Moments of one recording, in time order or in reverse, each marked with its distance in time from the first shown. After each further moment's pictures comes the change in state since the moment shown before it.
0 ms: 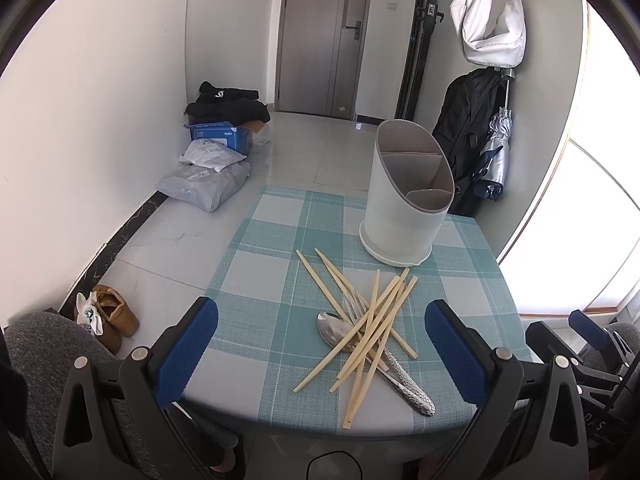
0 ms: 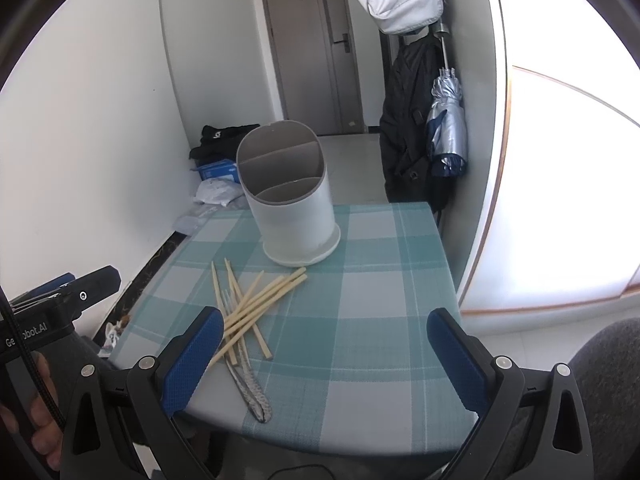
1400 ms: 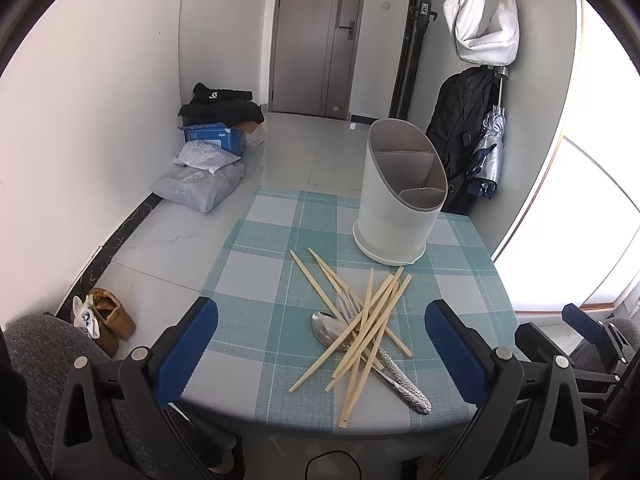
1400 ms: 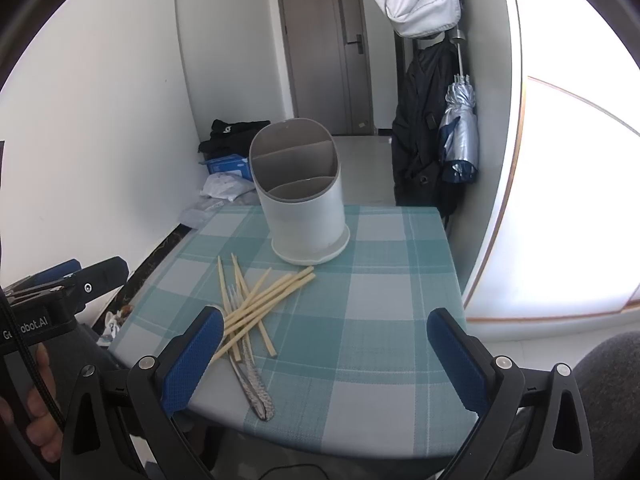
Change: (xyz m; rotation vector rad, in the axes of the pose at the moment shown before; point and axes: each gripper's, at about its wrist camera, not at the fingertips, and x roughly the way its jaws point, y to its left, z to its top) left arm -0.001 -0.002 0.000 0.007 0.001 -0.019; right arm 0.001 0.005 0.001 -0.051 0.001 0.019
